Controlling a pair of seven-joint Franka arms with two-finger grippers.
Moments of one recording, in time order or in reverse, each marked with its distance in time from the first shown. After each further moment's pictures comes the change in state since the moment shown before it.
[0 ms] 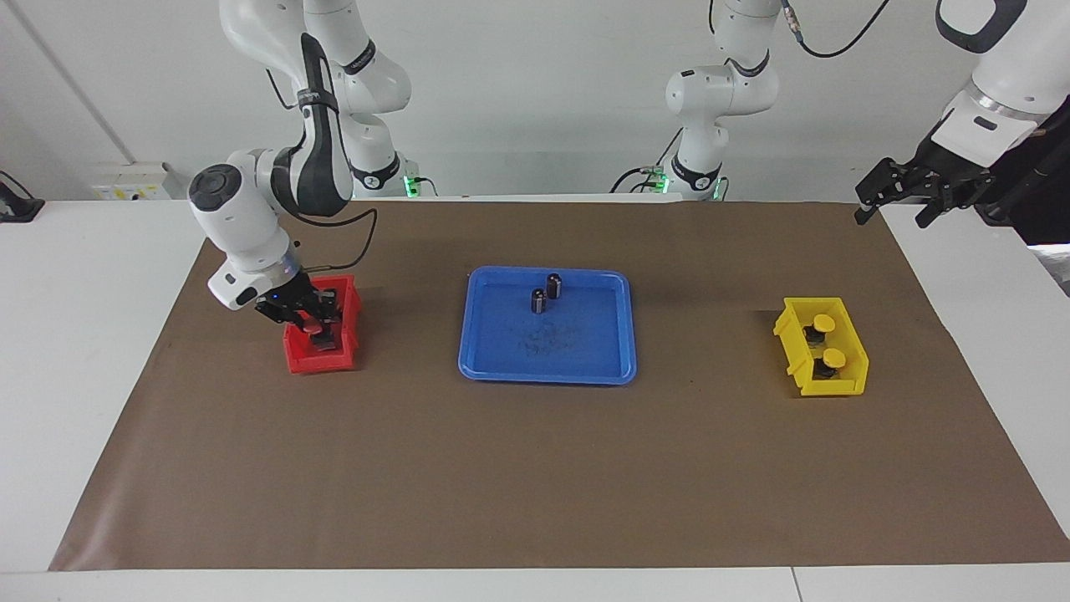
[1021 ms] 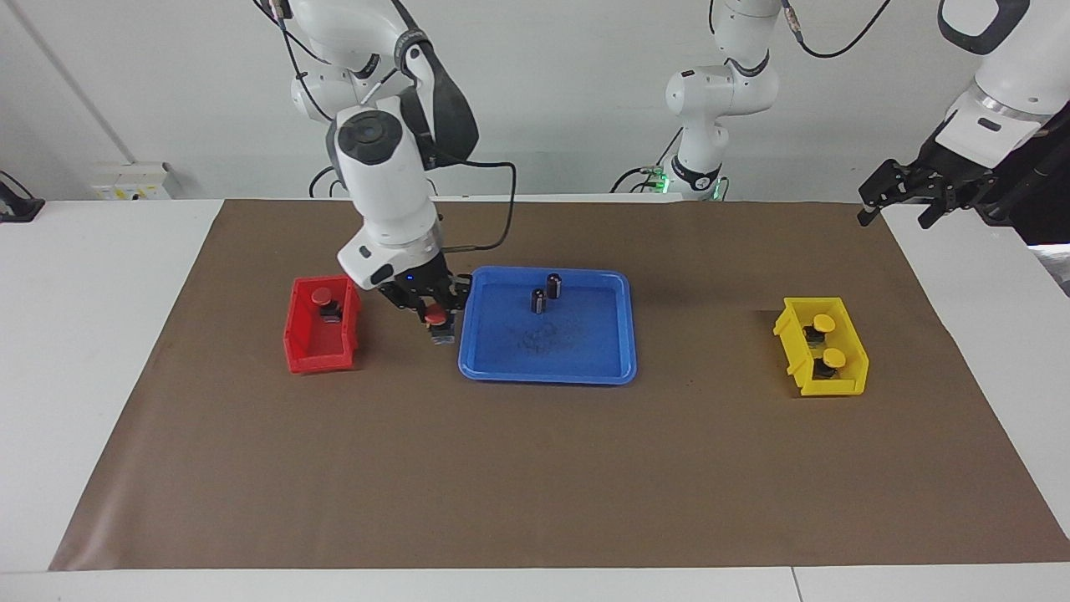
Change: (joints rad) left arm 0.027 -0.012 0.001 -0.047 0.000 0.075 0.009; right arm 0.416 0.196 0.027 0.479 0.008 -0.196 0.623
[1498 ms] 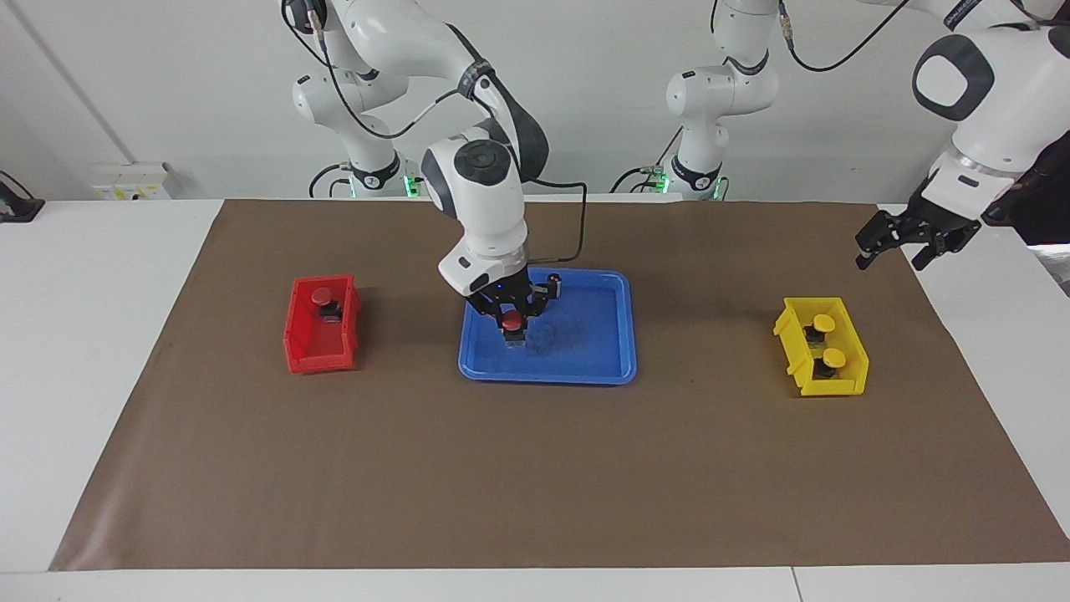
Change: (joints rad) left arm 0.035 0.015 0.003 -0.275 0.000 0.322 0.037; right arm 0.165 0.107 -0.002 -0.068 -0.001 0.200 0.170
